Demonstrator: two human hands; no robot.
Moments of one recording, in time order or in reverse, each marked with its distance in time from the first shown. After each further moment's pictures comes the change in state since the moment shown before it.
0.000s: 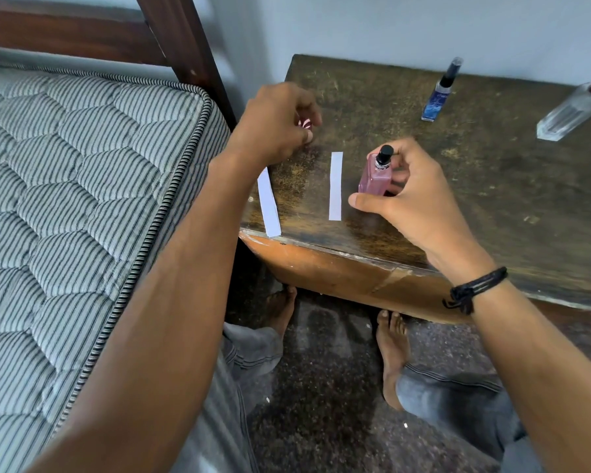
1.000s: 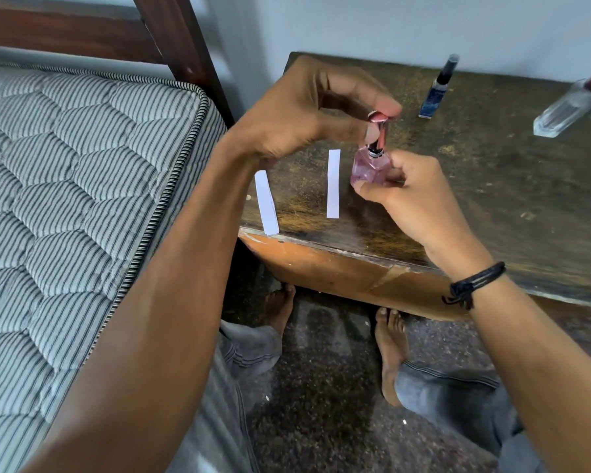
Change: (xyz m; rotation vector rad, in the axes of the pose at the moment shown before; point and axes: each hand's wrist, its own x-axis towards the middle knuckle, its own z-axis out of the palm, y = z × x) left_hand -0.019 0.036 -0.015 -0.734 -0.304 0.374; right_hand -0.002 -0.006 -0.002 0.014 -0.026 -0.012
